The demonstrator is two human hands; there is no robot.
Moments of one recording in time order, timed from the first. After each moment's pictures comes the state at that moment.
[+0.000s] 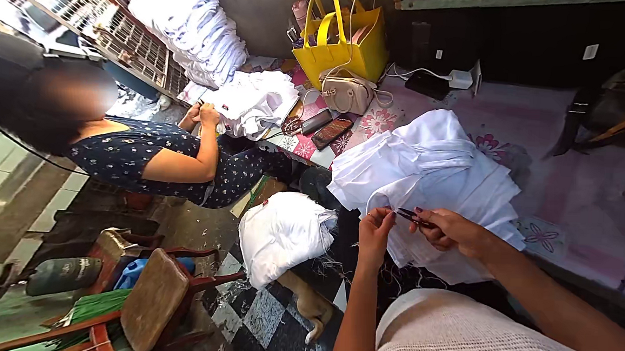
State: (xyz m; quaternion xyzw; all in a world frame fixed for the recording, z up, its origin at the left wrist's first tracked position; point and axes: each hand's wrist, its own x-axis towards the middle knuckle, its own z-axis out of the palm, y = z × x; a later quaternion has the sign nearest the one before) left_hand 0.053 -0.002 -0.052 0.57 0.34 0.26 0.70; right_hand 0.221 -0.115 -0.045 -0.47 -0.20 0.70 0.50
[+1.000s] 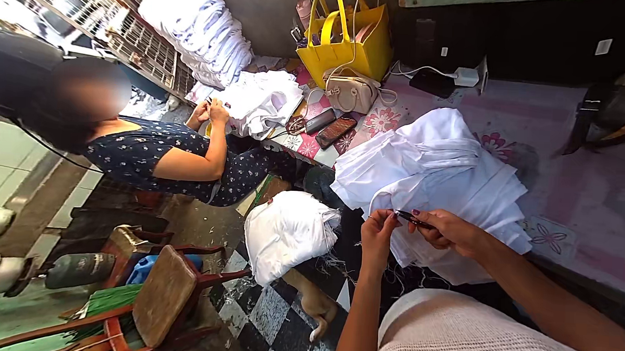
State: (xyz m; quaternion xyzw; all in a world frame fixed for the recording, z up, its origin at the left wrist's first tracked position) left_hand 0.050 -0.010 -0.051 0.56 0.35 0.29 0.69; right_hand 0.213 -0.109 -0.052 -0.46 -0.23 0.69 0.51
